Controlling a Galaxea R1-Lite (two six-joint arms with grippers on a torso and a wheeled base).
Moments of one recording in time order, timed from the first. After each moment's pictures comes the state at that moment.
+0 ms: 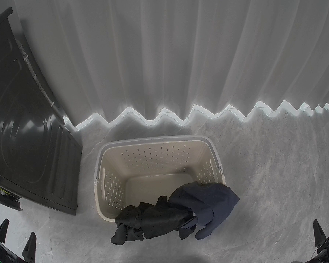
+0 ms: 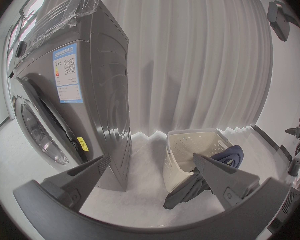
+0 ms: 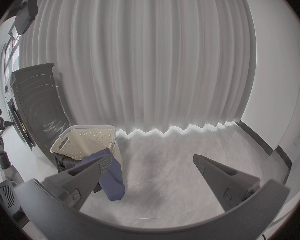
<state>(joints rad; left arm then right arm) -0.01 0.02 -0.02 0.01 0.01 -0.06 -0.01 0.02 -0.02 0.00 0.00 -0.01</state>
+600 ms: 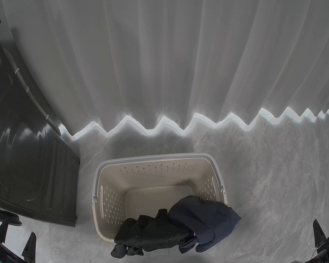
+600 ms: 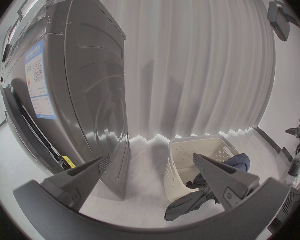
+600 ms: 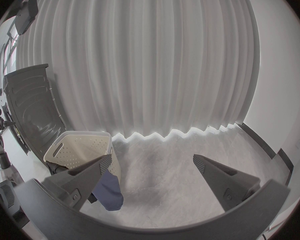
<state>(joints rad) -0.01 0.02 -0.02 0.01 0.01 -0.06 -0.01 0.02 -0.02 0.00 0.00 -0.01</state>
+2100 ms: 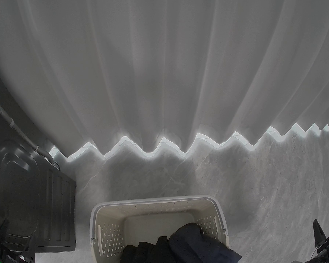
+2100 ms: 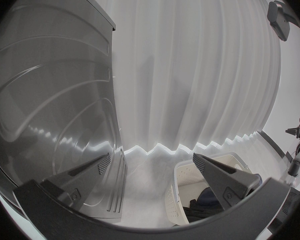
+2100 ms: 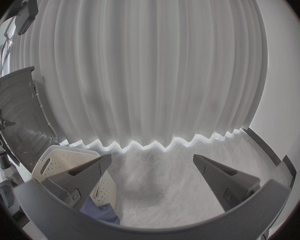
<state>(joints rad) -0.01 0.02 -0.02 0.01 0.01 -0.06 -0.01 0.02 -0.02 0.00 0.00 -0.01</state>
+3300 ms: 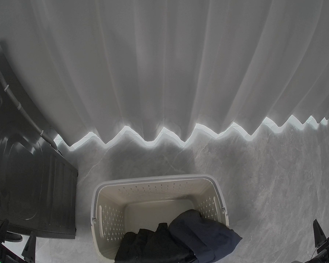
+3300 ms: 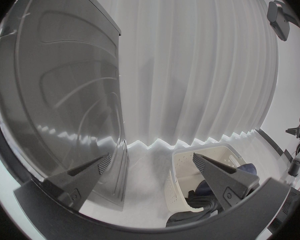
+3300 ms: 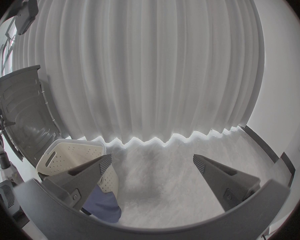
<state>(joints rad) -0.01 0.02 -0.02 0.01 0.01 -0.06 -0.01 0.02 -0.02 0.00 0.00 -0.01</state>
